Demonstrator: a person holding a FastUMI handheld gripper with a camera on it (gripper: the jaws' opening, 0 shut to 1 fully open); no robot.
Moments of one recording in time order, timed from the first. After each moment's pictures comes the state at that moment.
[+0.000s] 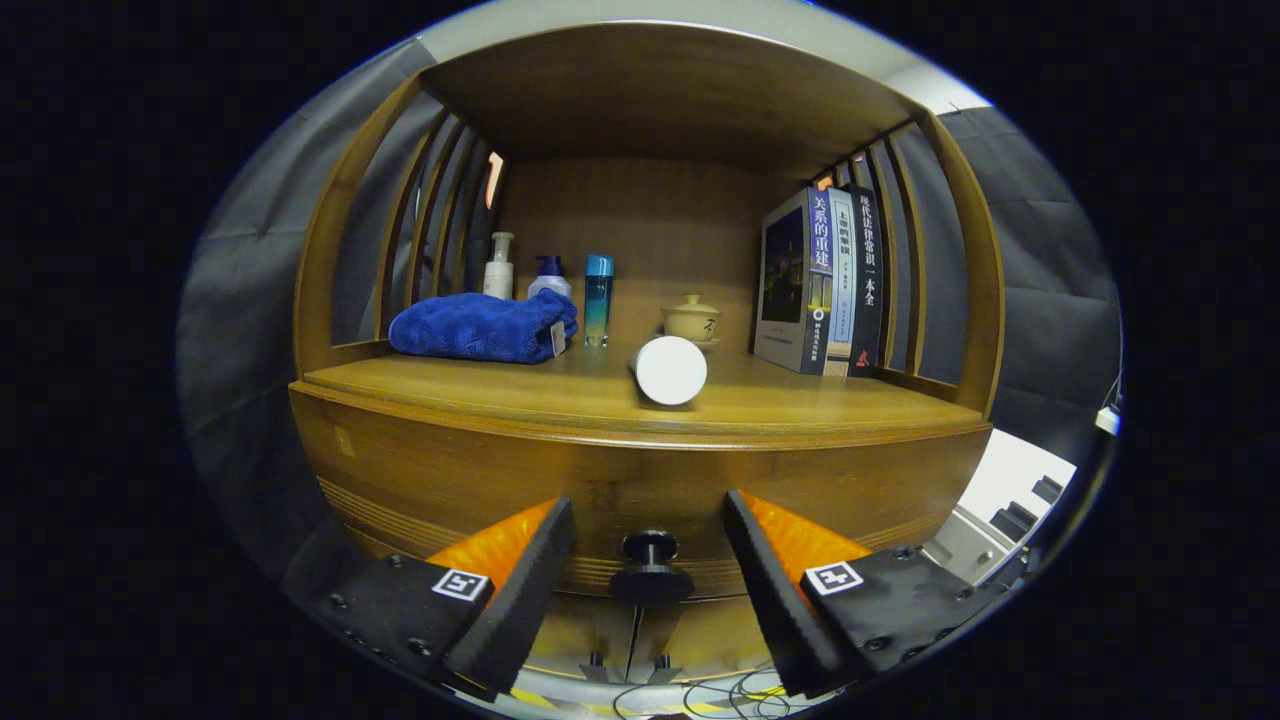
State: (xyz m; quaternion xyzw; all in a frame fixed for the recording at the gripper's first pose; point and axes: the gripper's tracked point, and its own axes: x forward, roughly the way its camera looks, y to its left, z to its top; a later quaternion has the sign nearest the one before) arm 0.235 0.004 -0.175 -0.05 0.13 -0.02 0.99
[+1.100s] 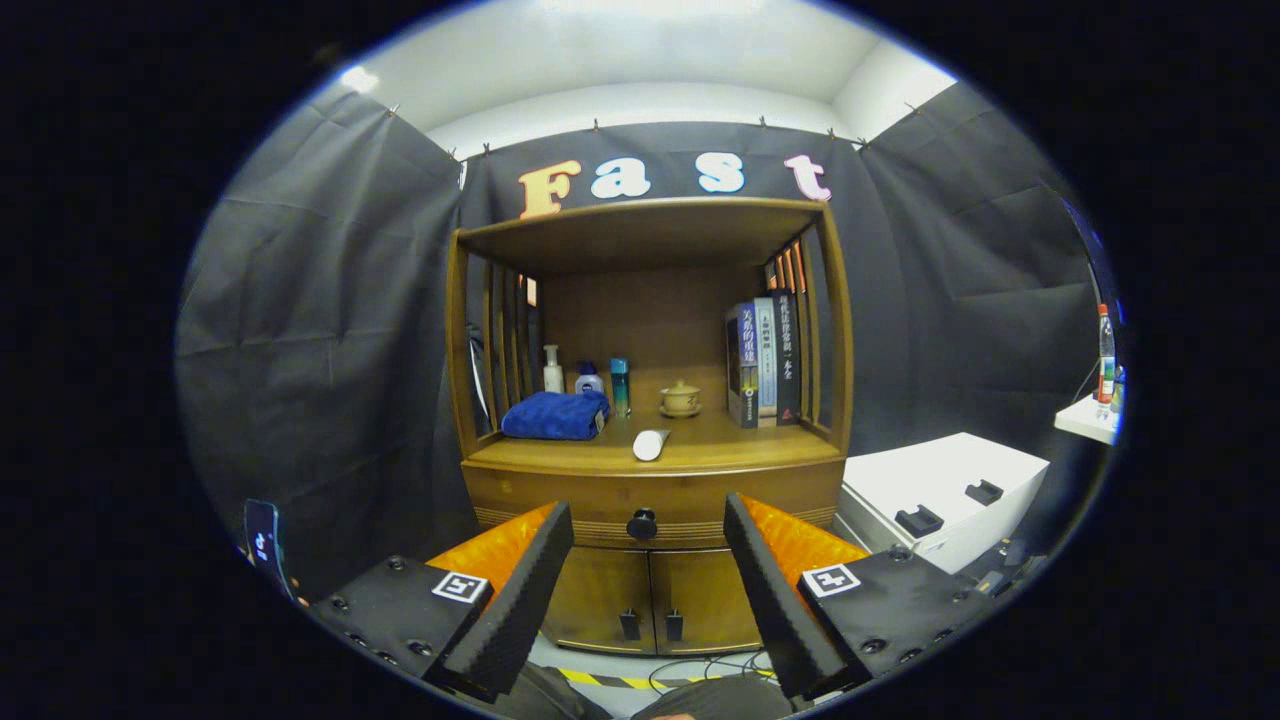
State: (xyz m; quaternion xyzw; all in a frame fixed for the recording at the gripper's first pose) arm -0.013 -0.029 -0.003 0.01 0.06 0.02 1.00
